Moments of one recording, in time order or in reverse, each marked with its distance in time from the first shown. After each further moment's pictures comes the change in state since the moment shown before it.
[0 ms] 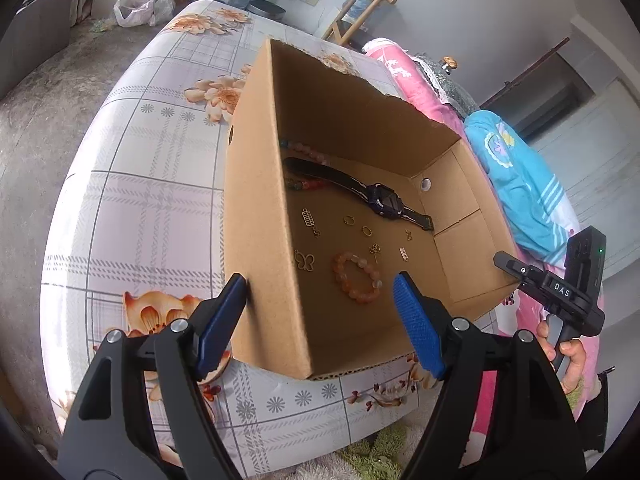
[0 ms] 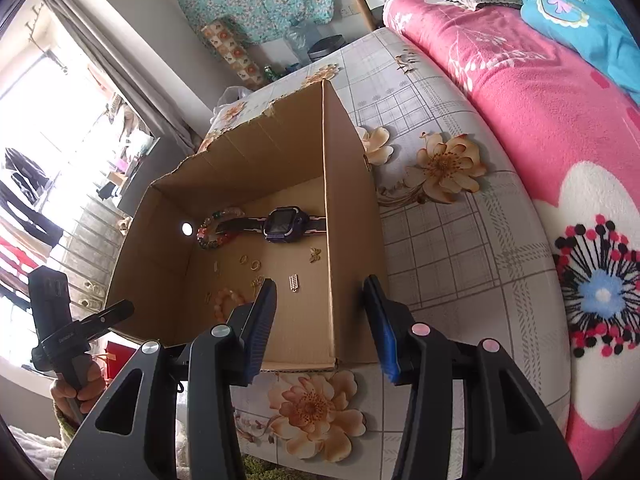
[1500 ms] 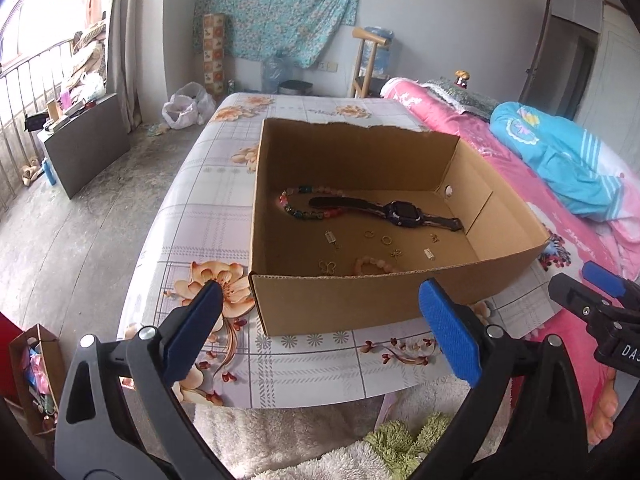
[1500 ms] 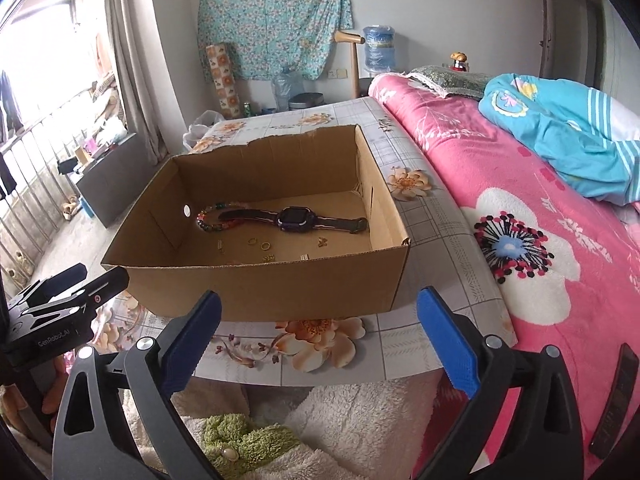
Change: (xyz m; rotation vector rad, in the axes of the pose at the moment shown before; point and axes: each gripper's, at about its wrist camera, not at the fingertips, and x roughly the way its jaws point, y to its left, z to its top) left arm -0.057 -0.085 -0.095 0.221 -0.257 0.380; right arm -0.074 0.090 -0.120 -0.193 -0.232 -0.308
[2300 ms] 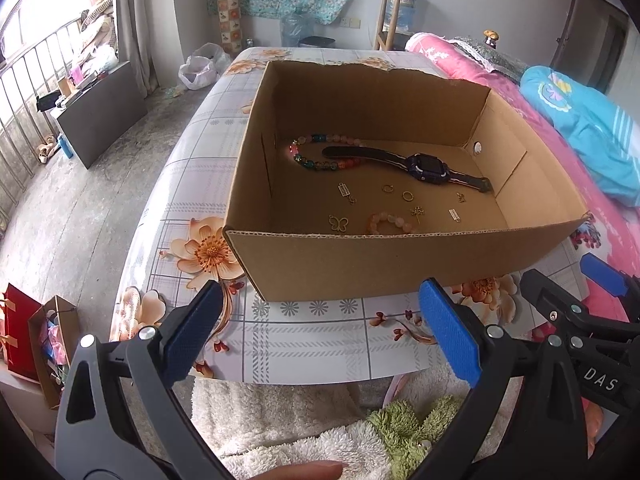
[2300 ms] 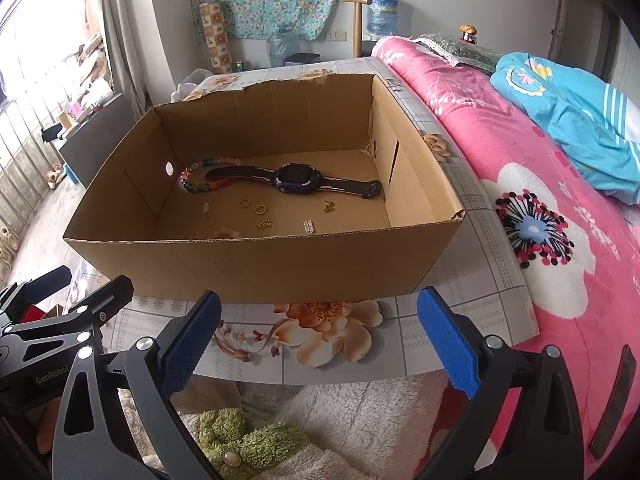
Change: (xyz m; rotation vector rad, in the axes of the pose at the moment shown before) left arm 0.029 -0.016 -0.007 -0.009 0.155 0.087; right arm 0.045 0.022 -0.002 -0.047 0.140 -0.037
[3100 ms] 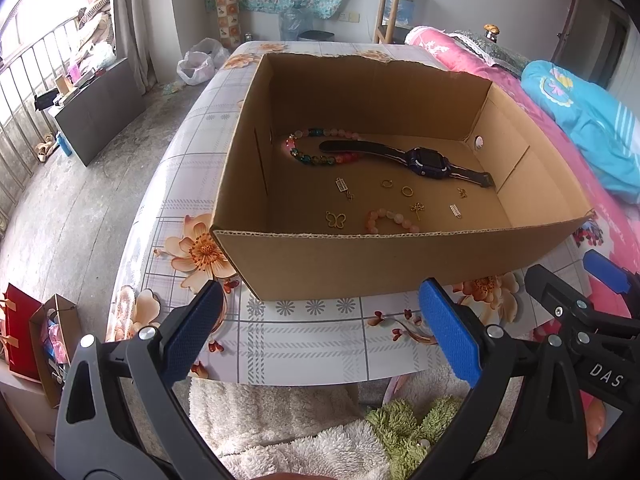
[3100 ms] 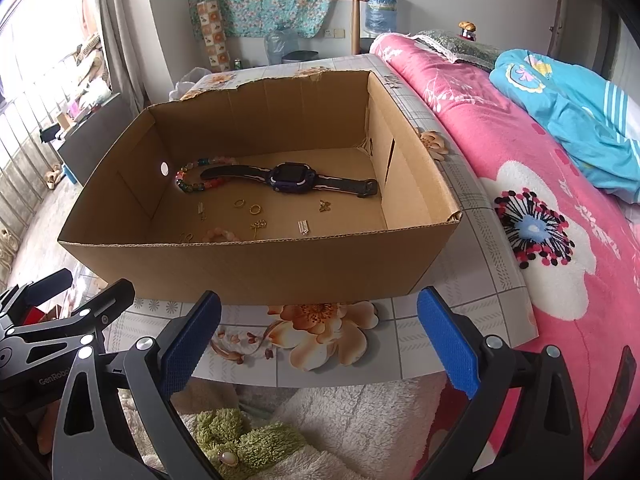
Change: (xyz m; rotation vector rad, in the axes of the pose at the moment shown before) left arm 0.007 -0.005 0.002 0.001 0.019 -0.001; right arm 0.004 -0.004 0.003 0.005 0.008 -0.001
